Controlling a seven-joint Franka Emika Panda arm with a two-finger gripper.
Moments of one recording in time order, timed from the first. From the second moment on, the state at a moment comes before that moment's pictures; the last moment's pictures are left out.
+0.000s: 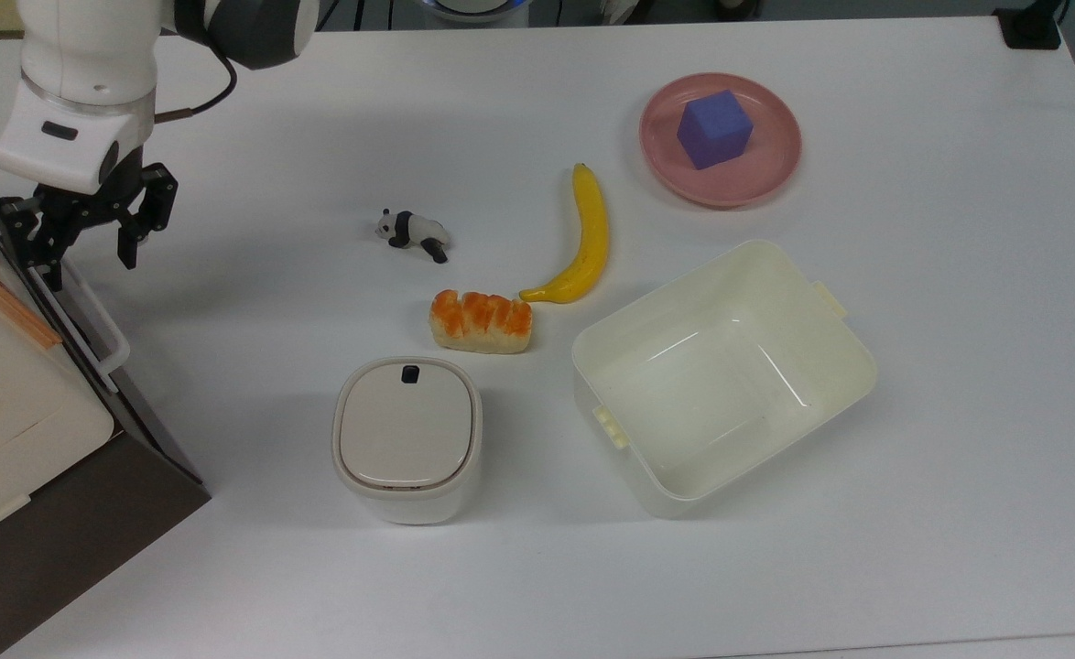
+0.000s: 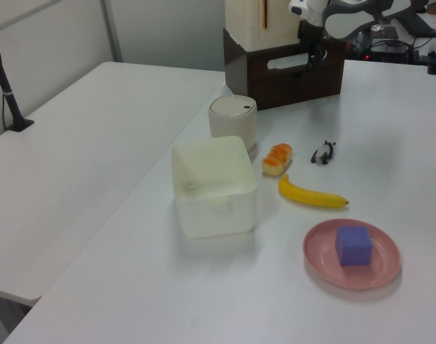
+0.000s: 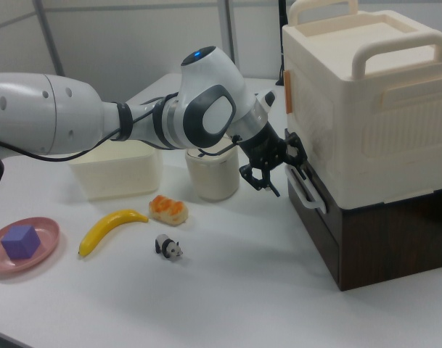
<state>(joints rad) -0.26 0.37 -0.11 -1.61 -0.30 2.37 -0.89</state>
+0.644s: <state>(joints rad) -0.26 0.40 -0.11 -1.61 -0.34 2.40 -0.89</state>
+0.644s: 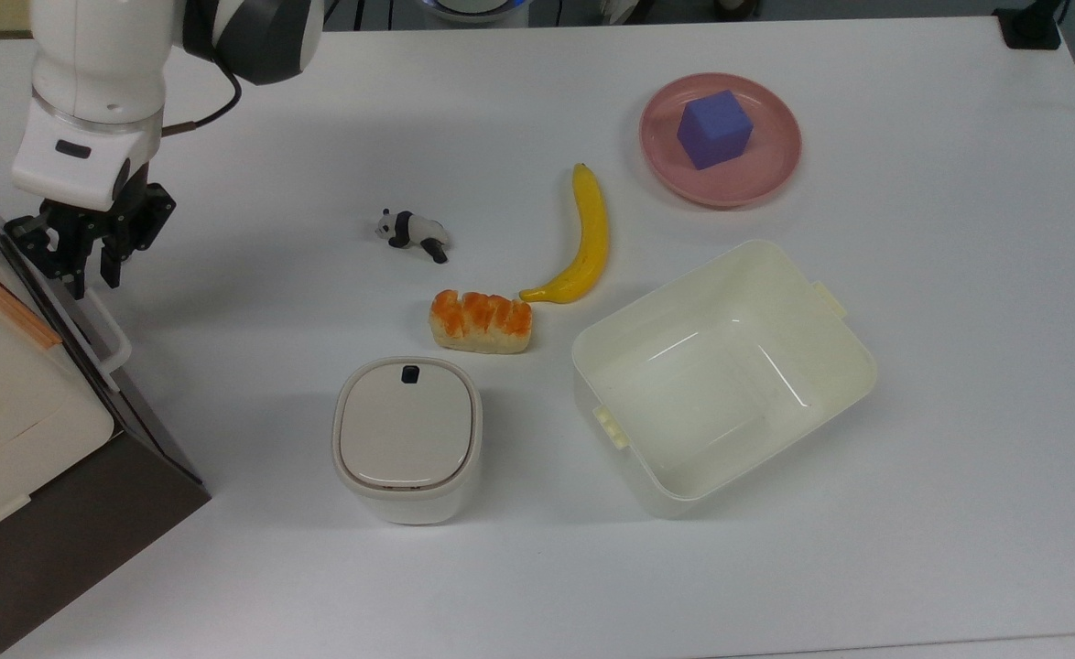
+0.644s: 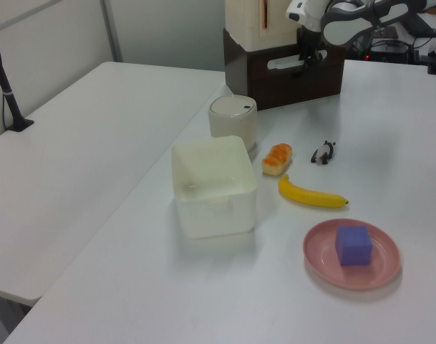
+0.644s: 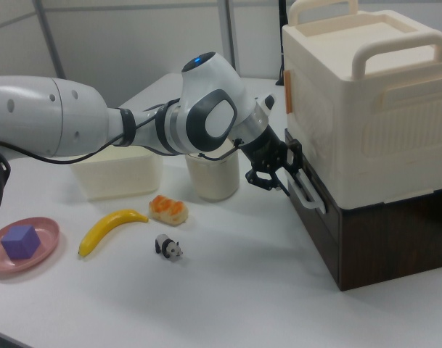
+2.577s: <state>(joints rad) -0.22 0.26 -0.10 -1.80 -0.34 2.42 -0.78</state>
